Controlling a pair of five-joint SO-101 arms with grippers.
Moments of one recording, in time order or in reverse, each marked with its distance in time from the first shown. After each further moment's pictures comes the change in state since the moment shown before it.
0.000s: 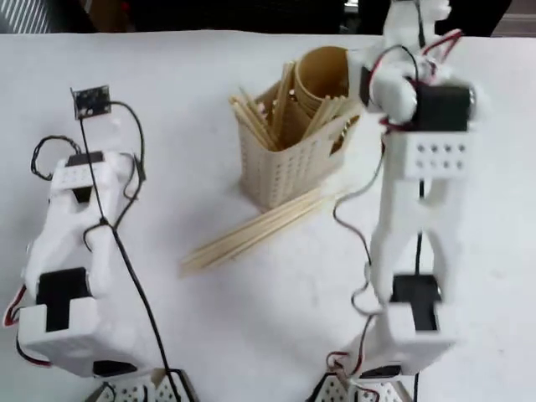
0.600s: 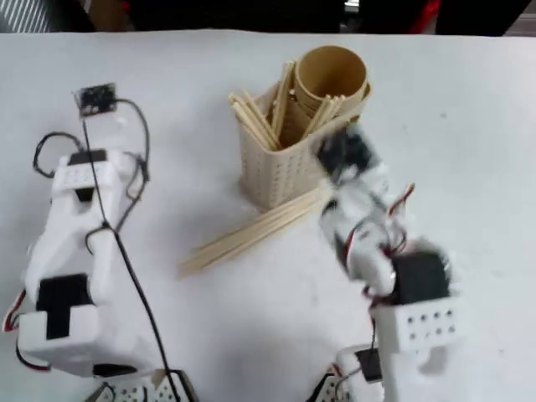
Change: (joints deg) left arm 1.2 -2.3 0.0 3.0 0.0; right arm -8.3 -59.1 73.8 -7.6 13.7
